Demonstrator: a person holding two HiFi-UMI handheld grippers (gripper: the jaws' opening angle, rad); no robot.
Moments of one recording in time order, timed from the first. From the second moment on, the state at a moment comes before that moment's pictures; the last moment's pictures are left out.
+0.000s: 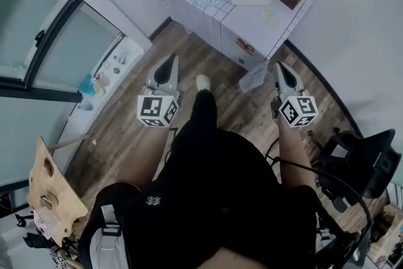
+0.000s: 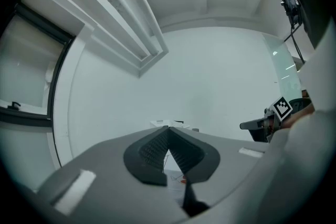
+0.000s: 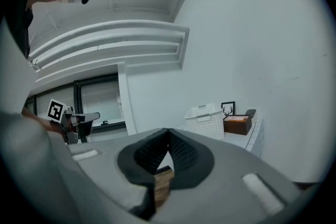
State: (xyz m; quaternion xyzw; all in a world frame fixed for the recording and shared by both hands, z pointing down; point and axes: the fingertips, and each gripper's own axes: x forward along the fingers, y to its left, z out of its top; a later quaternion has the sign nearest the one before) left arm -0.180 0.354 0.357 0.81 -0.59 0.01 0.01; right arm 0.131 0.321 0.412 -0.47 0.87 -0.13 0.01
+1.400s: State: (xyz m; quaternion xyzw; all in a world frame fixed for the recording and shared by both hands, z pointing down) left arm -0.167 -0.135 0.426 0.90 -0.43 0.05 0.06; right arm 0.143 -0.090 0.390 -0.63 0.77 -0.09 -0.02
